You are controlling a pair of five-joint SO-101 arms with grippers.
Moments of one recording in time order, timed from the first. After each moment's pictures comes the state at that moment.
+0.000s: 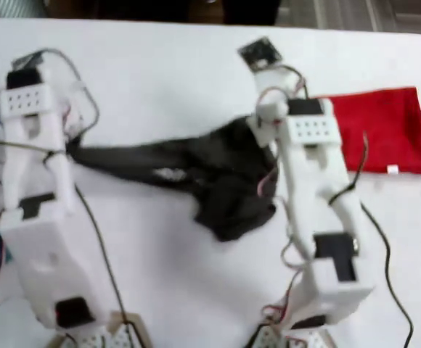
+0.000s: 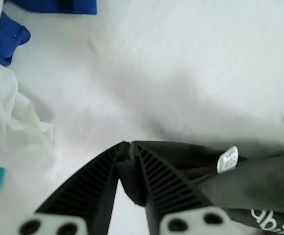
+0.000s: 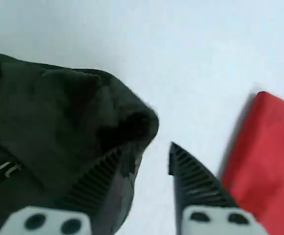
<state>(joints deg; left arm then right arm) -22.1 31.7 -30.5 92.8 18.6 -7.5 10.4 0.2 60.0 25.5</state>
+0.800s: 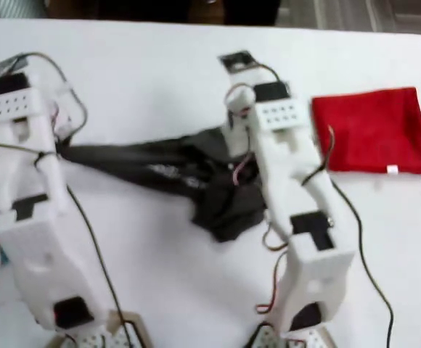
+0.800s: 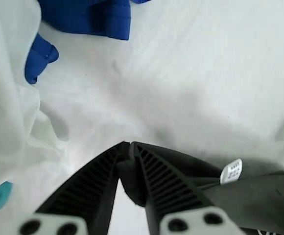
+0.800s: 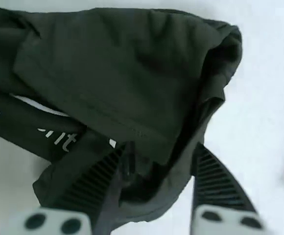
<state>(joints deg) -24.5 31.9 -29.3 89.3 18.4 -15.9 22.1 -15.9 84.0 6.5</state>
